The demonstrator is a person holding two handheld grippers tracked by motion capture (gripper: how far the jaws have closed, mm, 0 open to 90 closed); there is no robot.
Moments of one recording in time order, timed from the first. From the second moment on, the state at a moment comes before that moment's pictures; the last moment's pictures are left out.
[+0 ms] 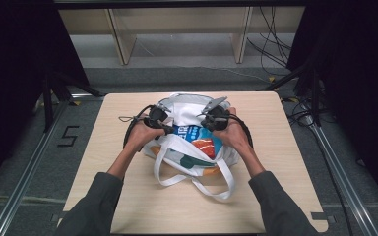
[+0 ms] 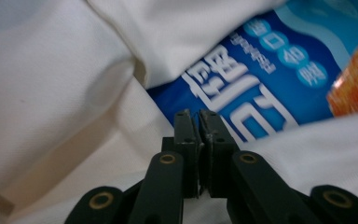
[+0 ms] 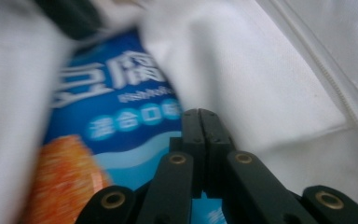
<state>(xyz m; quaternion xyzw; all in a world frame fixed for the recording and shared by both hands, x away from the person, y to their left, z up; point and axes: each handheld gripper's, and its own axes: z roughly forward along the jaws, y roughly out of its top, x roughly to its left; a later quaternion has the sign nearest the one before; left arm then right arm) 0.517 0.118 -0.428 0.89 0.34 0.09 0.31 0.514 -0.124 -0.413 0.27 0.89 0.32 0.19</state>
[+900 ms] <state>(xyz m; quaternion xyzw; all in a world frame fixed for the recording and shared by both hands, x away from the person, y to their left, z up) 0.477 0.145 -0.434 0.88 0.30 0.10 0.34 0.490 -0.149 -0.416 0.28 0.89 0.34 0.15</state>
